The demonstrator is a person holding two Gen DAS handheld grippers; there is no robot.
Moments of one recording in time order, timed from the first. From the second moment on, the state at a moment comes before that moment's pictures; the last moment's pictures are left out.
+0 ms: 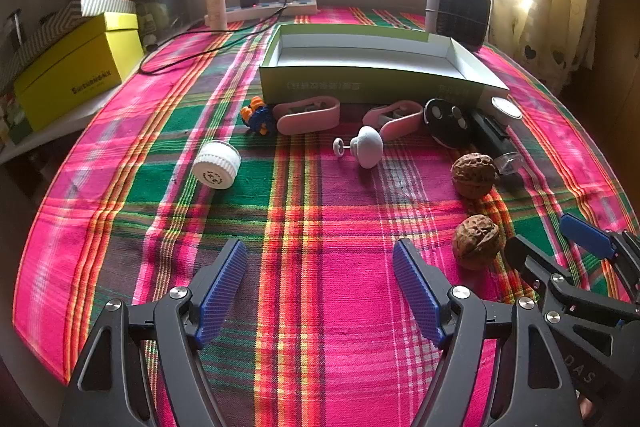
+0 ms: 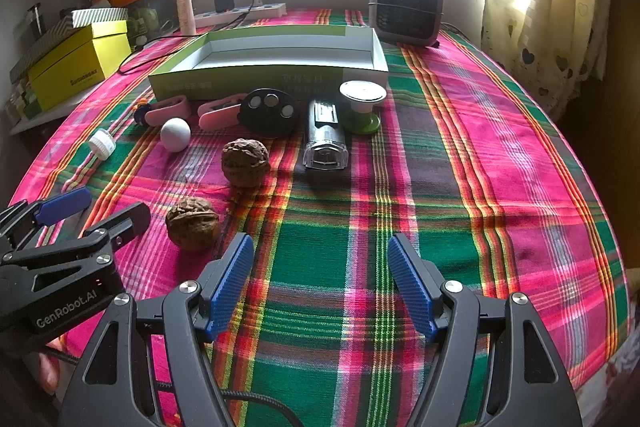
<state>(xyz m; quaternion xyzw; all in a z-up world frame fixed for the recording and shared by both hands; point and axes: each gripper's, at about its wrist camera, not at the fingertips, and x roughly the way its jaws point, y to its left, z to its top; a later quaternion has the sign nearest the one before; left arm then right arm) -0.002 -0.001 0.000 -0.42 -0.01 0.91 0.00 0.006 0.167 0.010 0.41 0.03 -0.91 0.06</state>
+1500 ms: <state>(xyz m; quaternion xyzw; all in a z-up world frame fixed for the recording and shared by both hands) 0.003 0.001 0.000 -0.42 -0.01 0.91 0.00 0.003 0.171 0.008 0.41 0.04 -0.91 0.07</state>
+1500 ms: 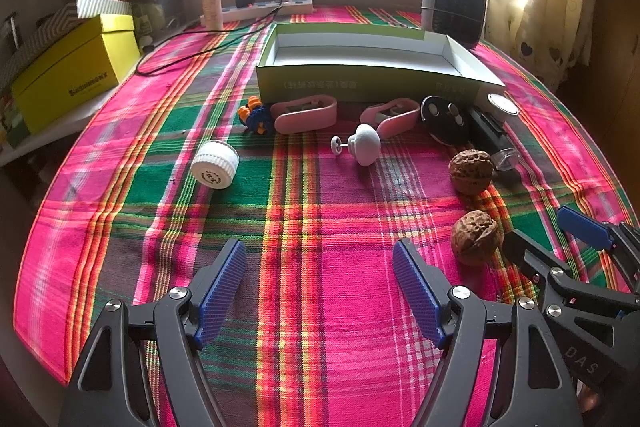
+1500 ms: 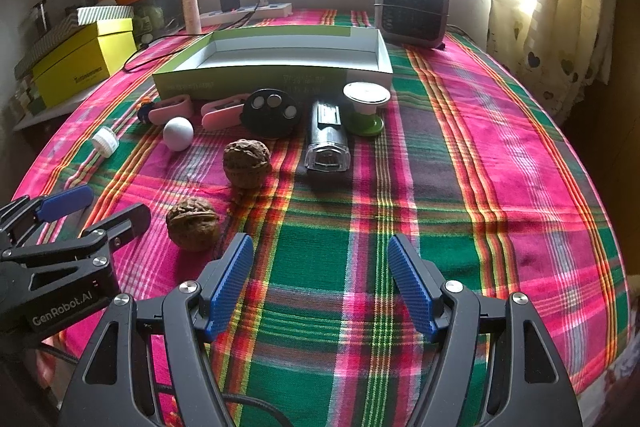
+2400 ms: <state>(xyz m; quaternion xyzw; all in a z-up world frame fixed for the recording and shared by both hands) 0.011 -0.014 0.010 -0.43 -0.04 0.90 0.03 0.016 0.162 0.020 0.37 0.01 -0.91 0.17</state>
